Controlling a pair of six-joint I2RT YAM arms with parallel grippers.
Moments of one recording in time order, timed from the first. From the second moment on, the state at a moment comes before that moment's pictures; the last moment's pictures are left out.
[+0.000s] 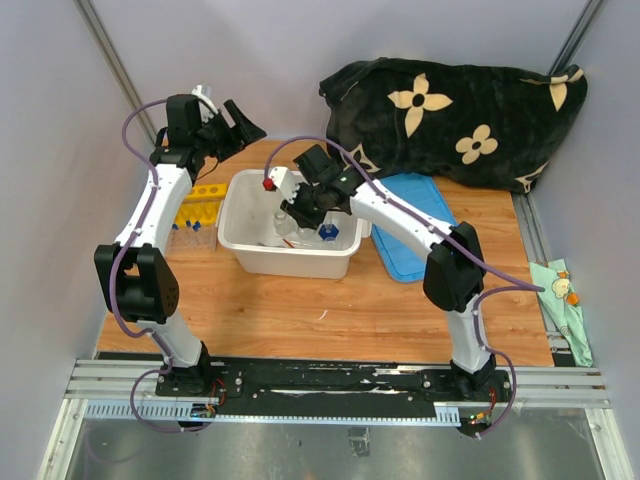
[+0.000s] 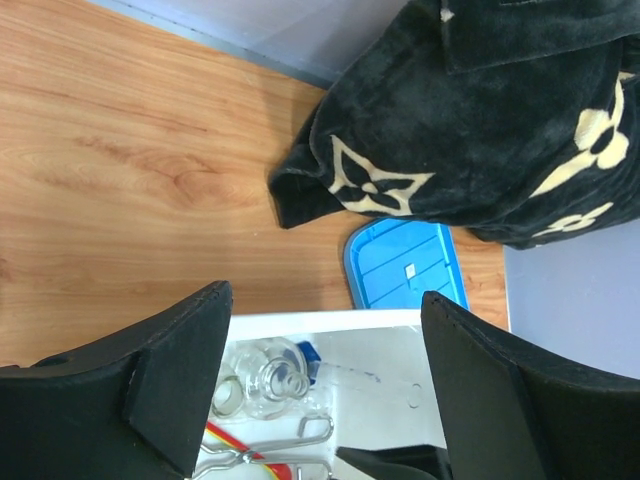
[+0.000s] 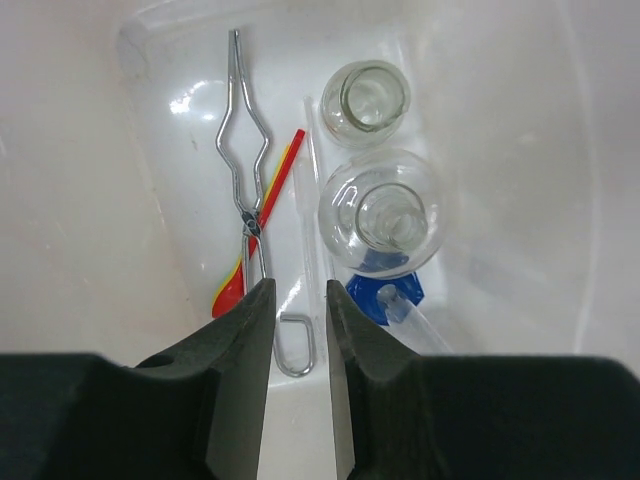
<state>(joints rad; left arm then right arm) -0.05 1.70 1.60 -0.32 0.37 -0.61 0.78 2.08 1.93 -0.76 -0.24 -0.45</state>
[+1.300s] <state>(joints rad) -0.16 1.75 1.80 -0.11 0.58 -0.80 -0.05 1.48 1.28 -0.77 0.05 0.33</state>
